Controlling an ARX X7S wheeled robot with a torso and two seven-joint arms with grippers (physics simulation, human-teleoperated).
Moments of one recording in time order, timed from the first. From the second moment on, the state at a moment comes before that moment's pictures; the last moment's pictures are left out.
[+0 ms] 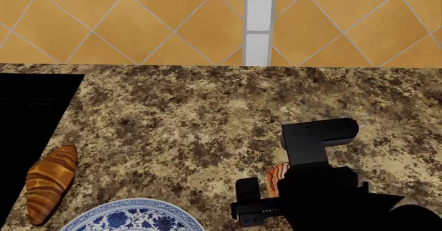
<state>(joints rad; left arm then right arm) -0.82 -0.72 -0.11 0.72 -1.79 -1.20 -1.00 0.85 0.51 -0.50 0.03 1.22 1.10 0.63</state>
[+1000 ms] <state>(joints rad) -0.79 -0.69 -0.08 0.73 -1.71 -1.17 -0.98 0.95 0.64 -0.40 -0.43 1.82 1.19 1.08</state>
